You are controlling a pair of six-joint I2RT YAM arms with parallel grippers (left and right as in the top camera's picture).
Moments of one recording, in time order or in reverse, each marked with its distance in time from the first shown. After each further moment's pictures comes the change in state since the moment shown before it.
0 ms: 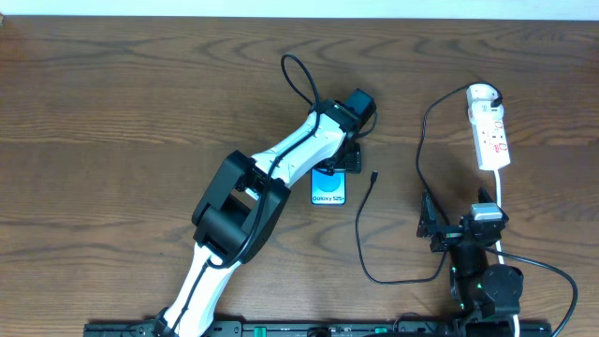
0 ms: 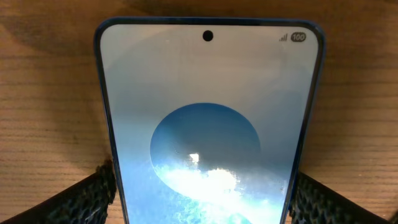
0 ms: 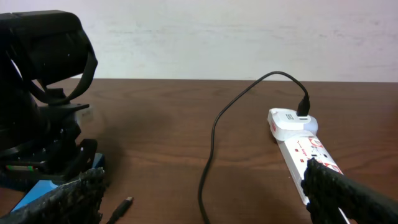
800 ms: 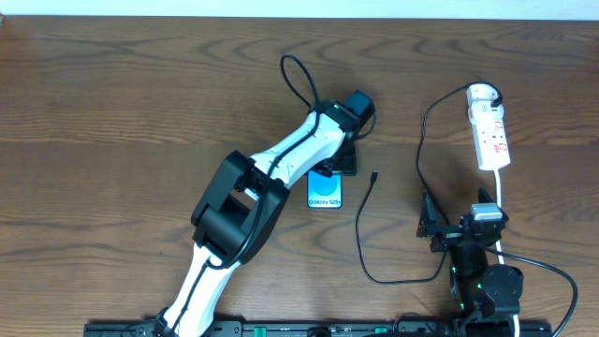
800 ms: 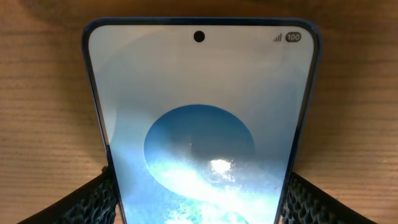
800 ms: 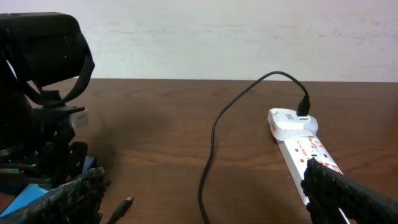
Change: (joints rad) left arm 0.001 -0.011 -0.003 -0.042 0.001 0.000; right arm 0.000 0.000 0.000 0.000 0.000 0.000
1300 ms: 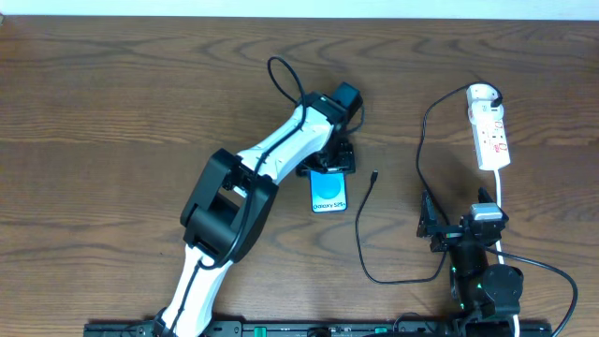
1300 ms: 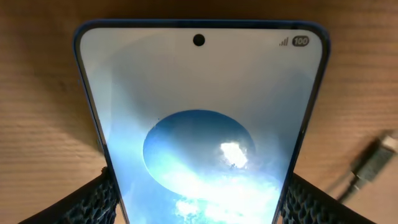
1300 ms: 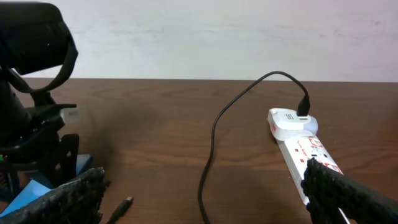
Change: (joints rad) left arm 0.053 -0.033 -0.016 -0.019 0.209 0.000; right arm 0.000 0.000 0.000 0.000 0.000 0.000
